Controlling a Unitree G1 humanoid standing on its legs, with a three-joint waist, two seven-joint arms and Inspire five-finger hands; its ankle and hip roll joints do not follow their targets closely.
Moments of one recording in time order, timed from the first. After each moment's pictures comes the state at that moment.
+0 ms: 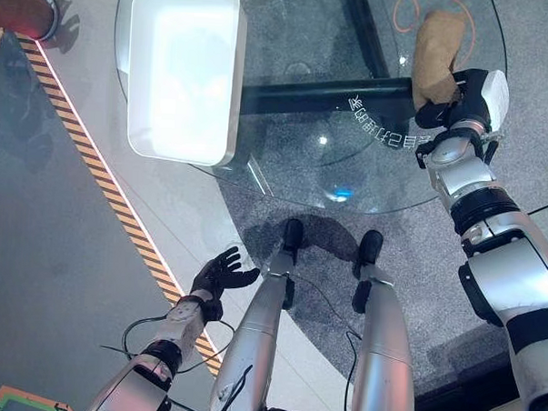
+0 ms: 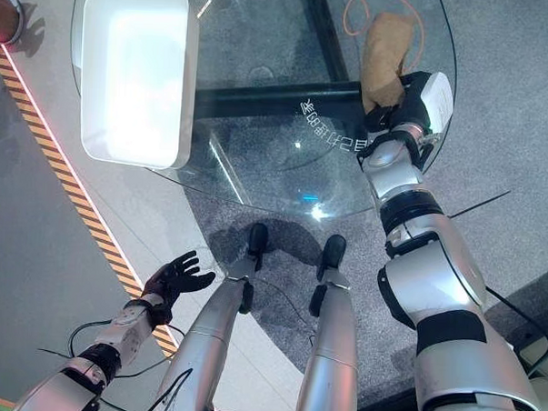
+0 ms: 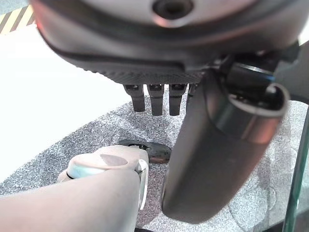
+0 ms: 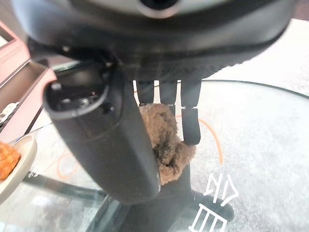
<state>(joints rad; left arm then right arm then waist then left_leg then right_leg) -0.42 0.30 -0.42 1.03 -0.74 -0.18 -0.05 -1.32 -0.53 0.61 1.14 0.21 0.18 -0.54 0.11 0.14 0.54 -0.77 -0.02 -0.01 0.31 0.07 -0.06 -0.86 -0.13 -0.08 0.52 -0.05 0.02</state>
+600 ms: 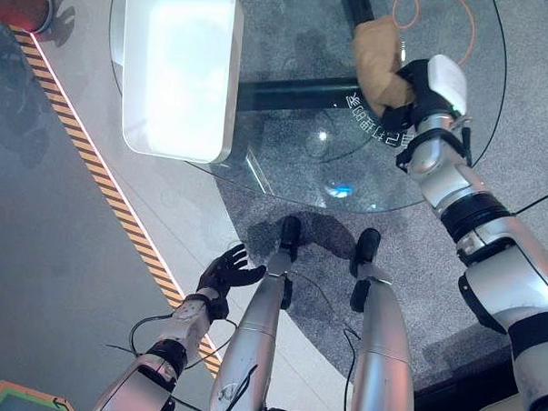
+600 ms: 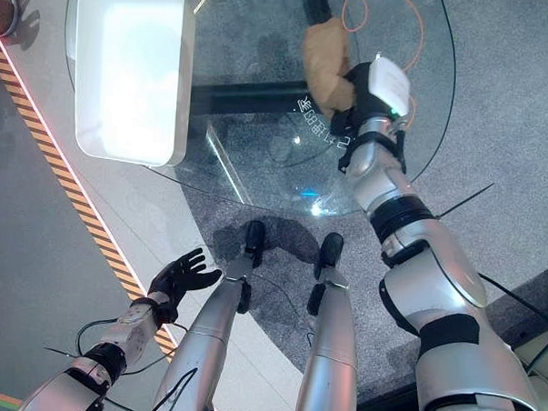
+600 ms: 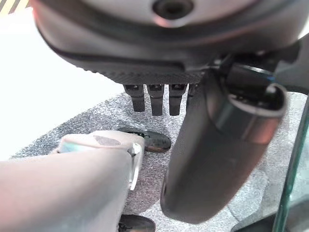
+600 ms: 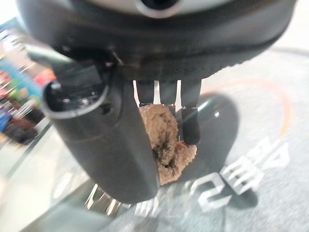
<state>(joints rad) -0.42 0.28 -0.42 1.00 -0.74 -0.18 -0.05 -1.26 -0.50 0.77 0.96 -0.01 0.14 -0.36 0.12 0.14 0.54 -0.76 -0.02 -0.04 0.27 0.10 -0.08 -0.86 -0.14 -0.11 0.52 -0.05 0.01</state>
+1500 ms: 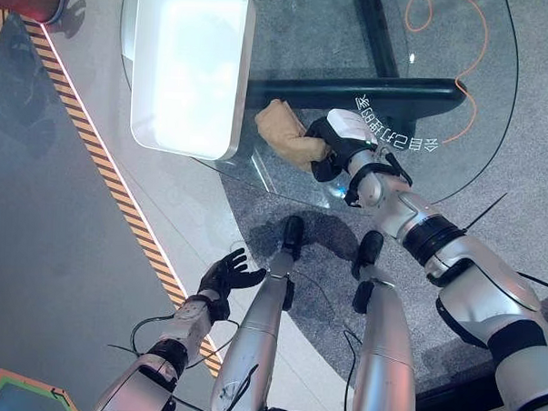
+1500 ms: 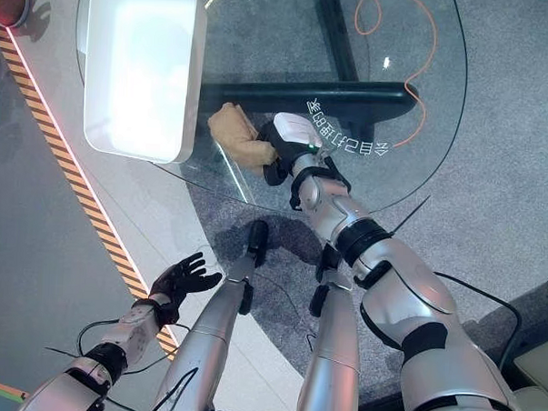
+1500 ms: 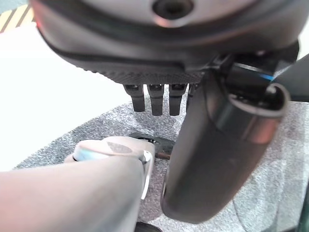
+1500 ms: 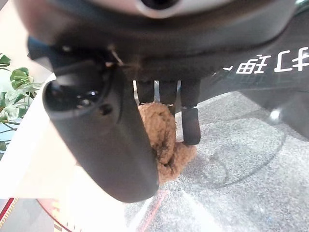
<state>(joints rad) -0.42 0.28 -0.41 1.02 -0.73 -0.12 -0.03 -1.20 -0.44 0.90 0.84 -0.13 0.08 -0.16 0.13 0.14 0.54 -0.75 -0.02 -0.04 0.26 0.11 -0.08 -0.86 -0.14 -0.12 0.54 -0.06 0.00</state>
